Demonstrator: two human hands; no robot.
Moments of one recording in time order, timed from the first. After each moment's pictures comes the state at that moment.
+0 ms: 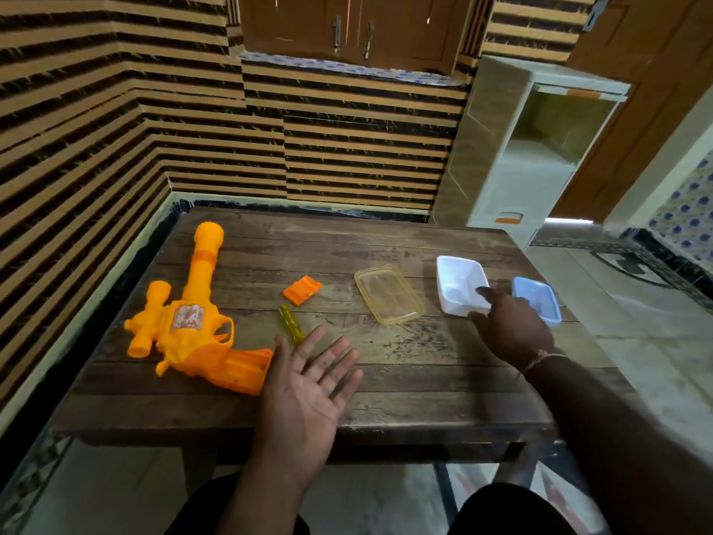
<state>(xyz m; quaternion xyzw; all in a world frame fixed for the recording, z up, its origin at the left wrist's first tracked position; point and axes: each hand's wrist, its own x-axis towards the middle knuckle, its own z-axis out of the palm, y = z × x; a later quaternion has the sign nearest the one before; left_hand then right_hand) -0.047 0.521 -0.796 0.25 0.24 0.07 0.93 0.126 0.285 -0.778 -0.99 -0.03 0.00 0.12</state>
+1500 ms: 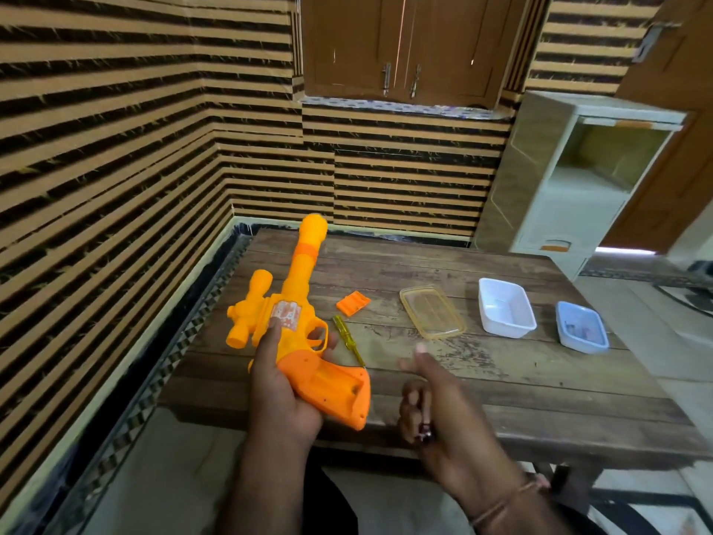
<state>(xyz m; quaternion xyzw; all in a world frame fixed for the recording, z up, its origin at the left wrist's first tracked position) -0.077 0.576 -0.764 0.26 0.23 0.23 0.91 -0.054 0.416 -0.742 -0.55 0.08 0.26 0.79</state>
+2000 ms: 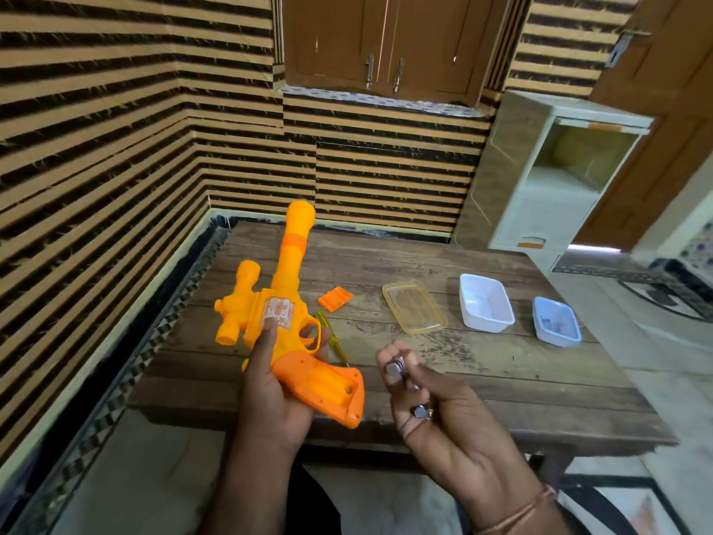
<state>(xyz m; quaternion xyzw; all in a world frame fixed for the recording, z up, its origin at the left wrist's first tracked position) -0.073 0.570 -0.775 0.26 0.18 0.21 0.92 -0.052 0.402 -0.732 -0.25 0.10 0.34 0.90</state>
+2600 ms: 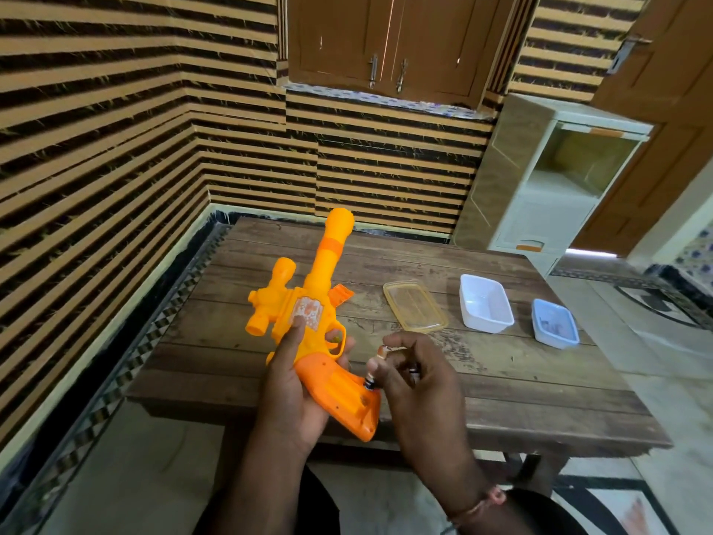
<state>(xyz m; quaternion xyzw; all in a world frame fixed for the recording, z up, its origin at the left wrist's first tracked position) -0.067 0.559 -0.784 0.27 0.18 0.14 0.93 -0.061 0.424 -0.746 -0.76 -0.14 -0.05 0.63</state>
